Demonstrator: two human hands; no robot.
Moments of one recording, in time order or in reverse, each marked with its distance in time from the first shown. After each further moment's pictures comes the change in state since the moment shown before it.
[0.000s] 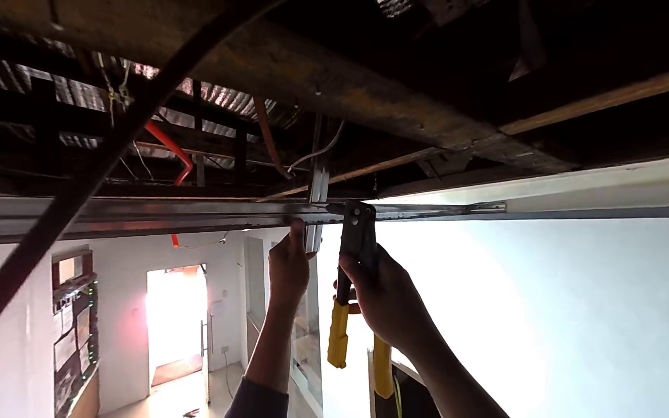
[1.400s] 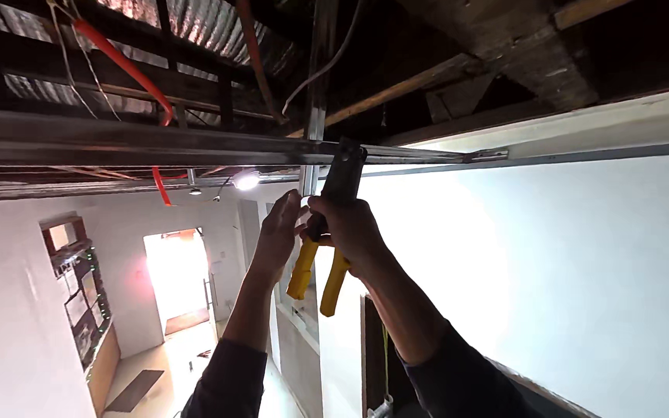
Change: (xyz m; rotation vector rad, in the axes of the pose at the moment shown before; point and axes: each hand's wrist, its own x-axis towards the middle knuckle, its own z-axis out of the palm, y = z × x) left_hand -0.021 -0.023 -0.049 -0.074 -0.327 -0.114; right_hand 0.019 -0.011 0.058 0.384 -0.014 0.226
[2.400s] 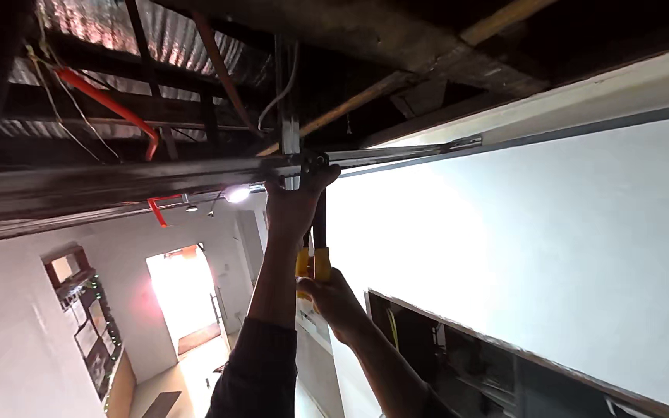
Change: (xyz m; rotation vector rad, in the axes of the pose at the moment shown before) left_hand 0.021 0.080 0.072 0.122 0.227 -0.227; right_hand -0.058 0.083 -0.015 0.056 -0.091 0.055
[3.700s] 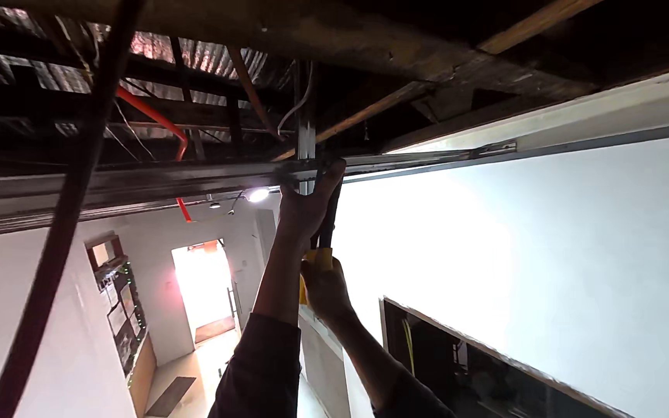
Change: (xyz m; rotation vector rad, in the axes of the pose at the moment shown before) left_hand 0.002 0.003 -0.005 0.062 -0.050 0.027; right_hand 0.021 -0.005 0.024 -0.057 0.084 -0.167
